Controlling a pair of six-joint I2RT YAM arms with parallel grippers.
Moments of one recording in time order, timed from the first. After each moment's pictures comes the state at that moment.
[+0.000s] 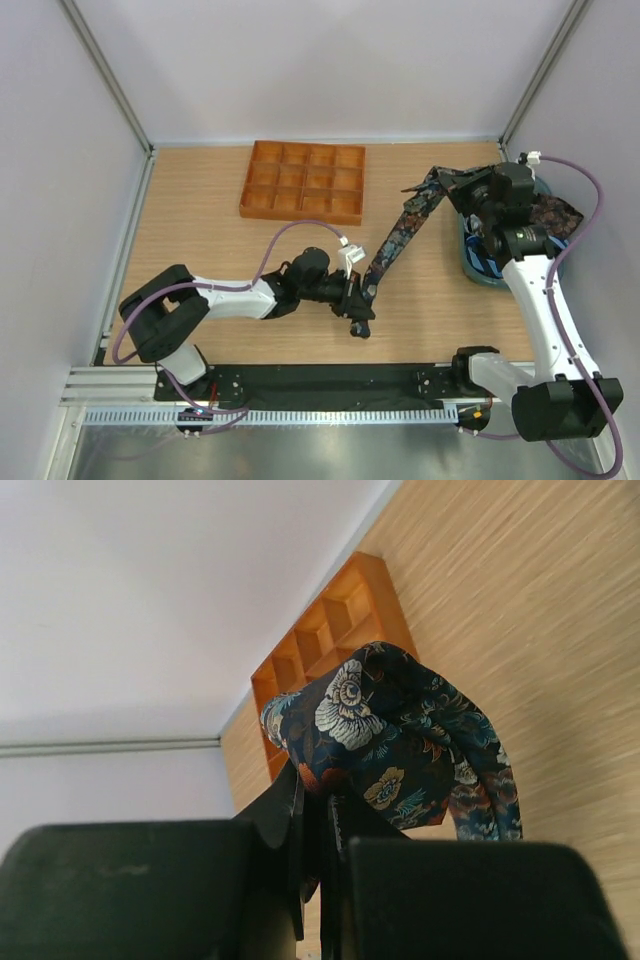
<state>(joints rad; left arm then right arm) -0.98 1.61 0.74 0.50 0.52 -0.67 0.04 1.04 1.09 -0.39 -0.07 1.07</state>
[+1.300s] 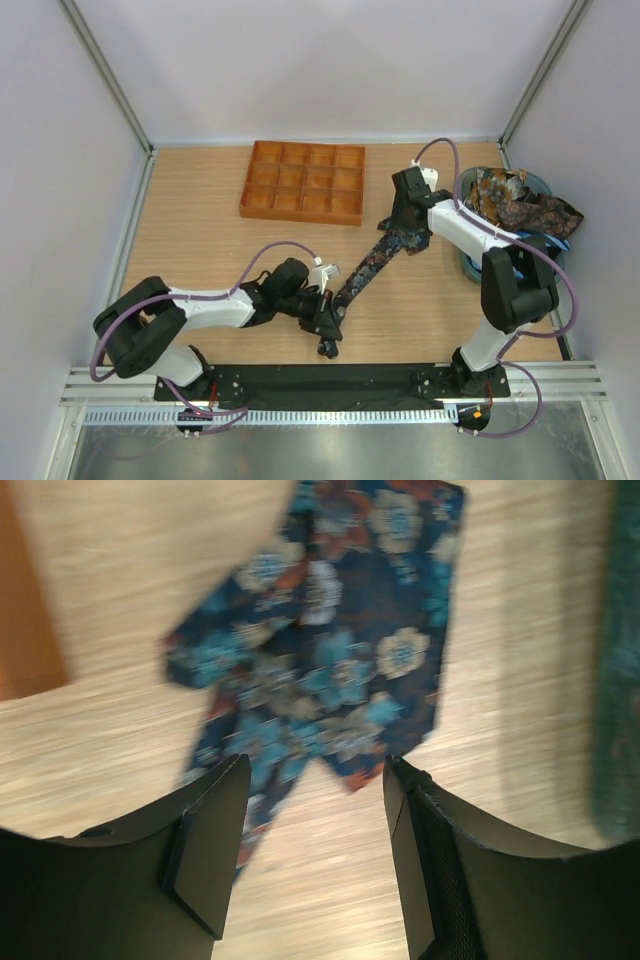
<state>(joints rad) -0.91 1.48 0.56 0.22 0.62 -0.71 0.35 1.65 1.18 -0.51 0.33 0.49</state>
